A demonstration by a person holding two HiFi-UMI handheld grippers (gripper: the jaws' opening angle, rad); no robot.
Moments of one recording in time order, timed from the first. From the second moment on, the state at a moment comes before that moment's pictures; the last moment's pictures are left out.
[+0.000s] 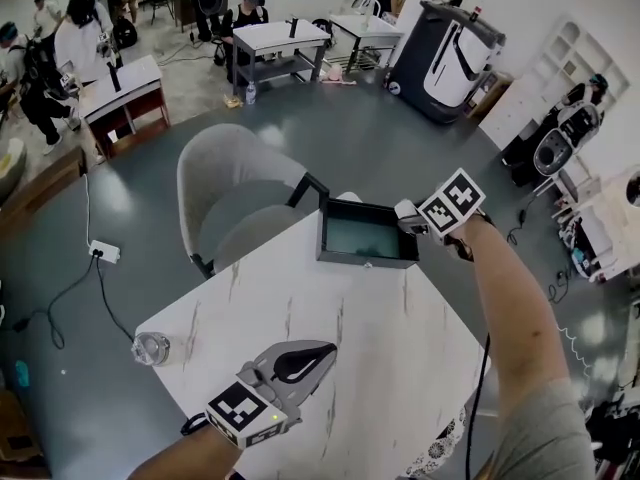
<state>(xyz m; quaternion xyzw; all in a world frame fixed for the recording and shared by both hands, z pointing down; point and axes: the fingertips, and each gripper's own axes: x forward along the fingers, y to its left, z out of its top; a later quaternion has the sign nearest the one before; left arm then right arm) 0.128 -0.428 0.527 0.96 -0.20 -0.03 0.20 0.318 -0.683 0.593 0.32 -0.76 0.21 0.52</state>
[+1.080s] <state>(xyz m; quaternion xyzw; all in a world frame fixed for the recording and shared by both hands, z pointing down) 0.109 -0.478 0.288 0.98 -0.20 -0.06 0.04 0.260 -0.554 0.330 0.45 -0.81 0.12 0.37</state>
